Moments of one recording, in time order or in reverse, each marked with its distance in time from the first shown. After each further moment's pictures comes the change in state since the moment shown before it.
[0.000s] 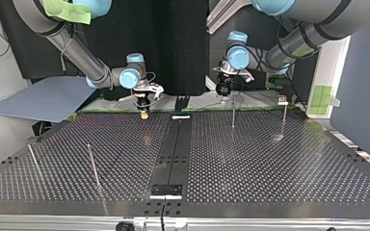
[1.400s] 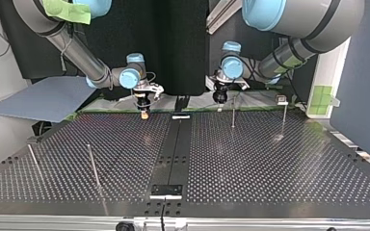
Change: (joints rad) left arm -0.015 -0.092 0.128 -0.018 -0.041 0.035; right arm 0.000 0.000 0.000 -0.001 -0.006 0.000
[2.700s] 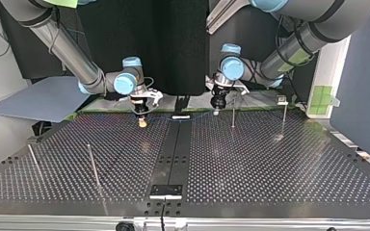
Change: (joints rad) left arm -0.017 0.097 0.000 -0.015 0.001 -0.015; right arm 0.008 -0.116 -0.006 0.090 -0.002 -0.027
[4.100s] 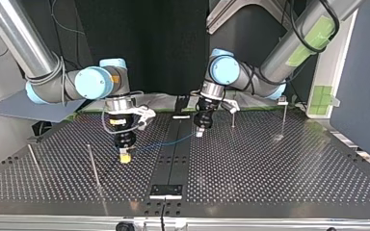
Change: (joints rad) left arm -0.102 0.243 0.116 -0.124 -0.004 -0.089; right arm 0.042 -0.410 -0.029 0.145 0.011 0.007
